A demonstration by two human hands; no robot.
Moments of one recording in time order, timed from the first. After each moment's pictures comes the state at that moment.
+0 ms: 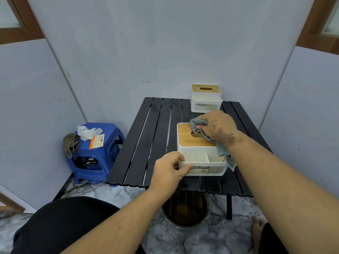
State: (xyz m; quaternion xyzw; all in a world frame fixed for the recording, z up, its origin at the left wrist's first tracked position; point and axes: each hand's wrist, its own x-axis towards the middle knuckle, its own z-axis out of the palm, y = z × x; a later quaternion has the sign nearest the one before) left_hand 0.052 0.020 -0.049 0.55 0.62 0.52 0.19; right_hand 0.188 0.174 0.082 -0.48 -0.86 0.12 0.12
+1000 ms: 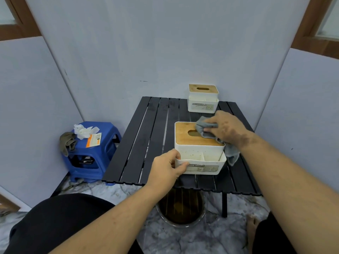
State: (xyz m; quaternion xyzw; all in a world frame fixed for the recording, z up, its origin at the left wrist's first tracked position) left_hand 0.055 0.018 -0.042 0.54 0.65 0.48 0.24; right_hand 0.227 0.176 0.088 -0.48 -0.86 0.13 0.10
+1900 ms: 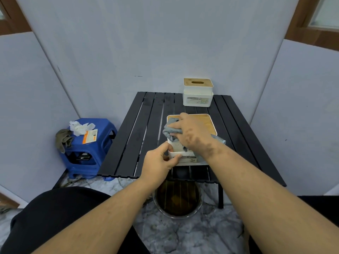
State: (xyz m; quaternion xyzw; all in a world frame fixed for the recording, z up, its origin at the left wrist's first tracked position) left_hand 0.062 0.008 -0.030 0.54 0.65 0.50 0.21; right_hand 0.174 0.115 0.061 -0.36 -0.91 0.12 0.16
